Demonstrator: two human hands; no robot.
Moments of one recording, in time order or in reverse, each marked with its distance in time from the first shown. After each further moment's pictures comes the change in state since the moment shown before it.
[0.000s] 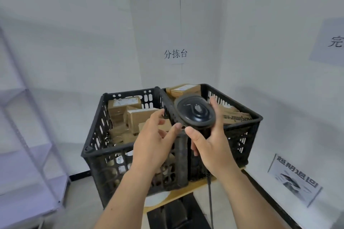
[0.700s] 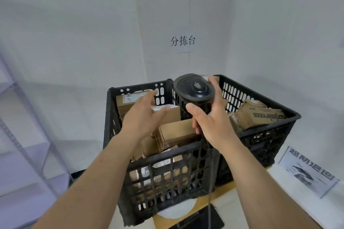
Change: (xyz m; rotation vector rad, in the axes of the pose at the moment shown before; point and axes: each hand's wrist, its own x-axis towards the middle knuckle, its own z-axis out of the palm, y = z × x) left_hand 0.141 -0.110 -0.063 0.215 -0.157 0.029; right_hand 0.098 0.040 0.100 -0.005 -0.037 0.068
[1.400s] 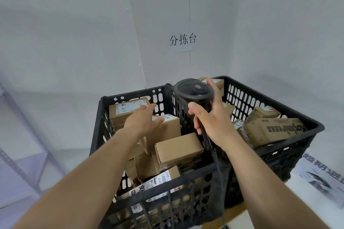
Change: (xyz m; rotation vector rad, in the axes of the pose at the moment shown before) left_hand 0.113 -0.051 0.058 0.387 -0.244 -0.072; right_hand 0.078 0.052 -0.018 0.081 -0.046 0.117
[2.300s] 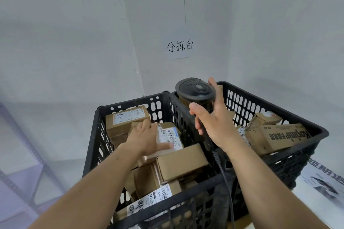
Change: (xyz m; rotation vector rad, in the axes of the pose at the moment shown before) left_hand 0.011 -0.007 0.026 0.334 -0.129 0.122; right_hand 0.023 0.004 -0.007 0.021 0.043 -0.044
